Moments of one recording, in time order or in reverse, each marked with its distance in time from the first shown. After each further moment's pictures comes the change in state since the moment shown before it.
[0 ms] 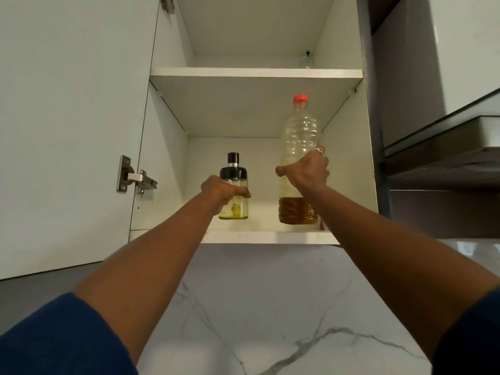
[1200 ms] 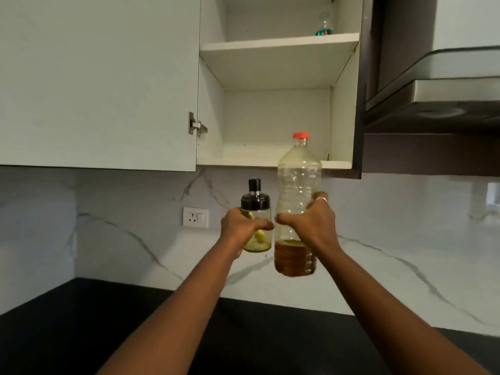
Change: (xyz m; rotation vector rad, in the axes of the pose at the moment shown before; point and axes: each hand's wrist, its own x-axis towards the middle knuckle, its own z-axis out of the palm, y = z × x) left_hand -0.330 -0.052 -0.011 -0.047 0.019 -0.174; right_hand -0.276 0.065 -0.153 0.186 -0.402 -0.041
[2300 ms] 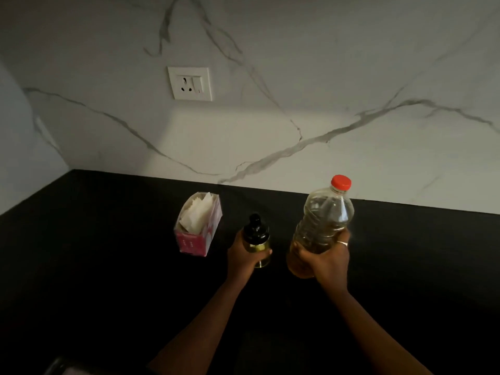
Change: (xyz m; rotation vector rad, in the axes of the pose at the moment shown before) left_hand 0.015 -0.392 0.030 0.120 -0.043 -0.501; right_hand -0.140 0.301 0.176 0.070 -0.096 0.562
